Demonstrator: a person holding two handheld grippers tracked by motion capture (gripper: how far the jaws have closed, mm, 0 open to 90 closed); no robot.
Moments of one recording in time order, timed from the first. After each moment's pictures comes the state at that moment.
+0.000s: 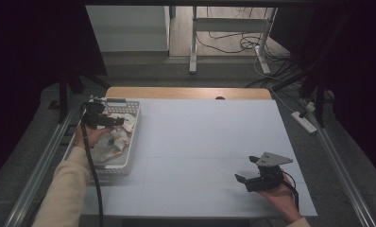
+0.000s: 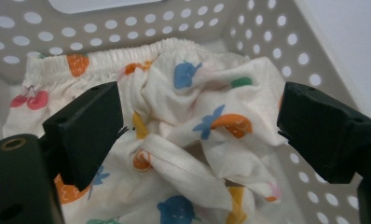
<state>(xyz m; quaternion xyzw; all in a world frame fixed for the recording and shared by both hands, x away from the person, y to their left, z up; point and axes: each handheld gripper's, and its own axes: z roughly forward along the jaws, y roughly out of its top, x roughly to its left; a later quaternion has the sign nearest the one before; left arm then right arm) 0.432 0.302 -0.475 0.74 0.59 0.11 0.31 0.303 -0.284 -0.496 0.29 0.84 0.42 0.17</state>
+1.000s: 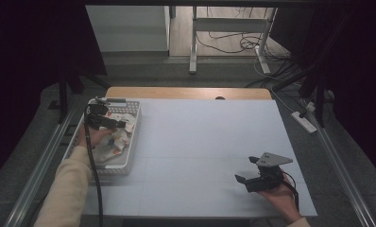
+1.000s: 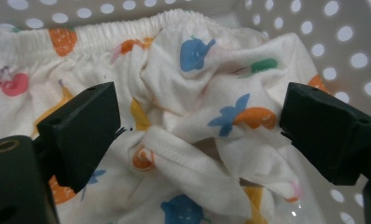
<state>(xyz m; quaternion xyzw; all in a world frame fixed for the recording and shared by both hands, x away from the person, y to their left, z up) 0.444 0.299 -0.492 0.76 0.59 0.08 0.28 0.303 -0.284 -0.496 0.29 0.85 0.42 0.16</state>
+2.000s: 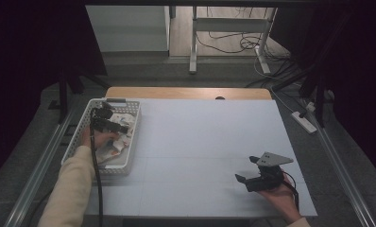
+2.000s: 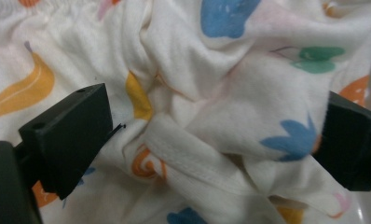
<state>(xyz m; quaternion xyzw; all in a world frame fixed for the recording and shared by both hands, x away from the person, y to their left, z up) 0.457 0.297 -0.519 0.77 0.60 0.04 0.21 0.303 -0.285 -0.496 0.29 0.84 0.42 0.17</state>
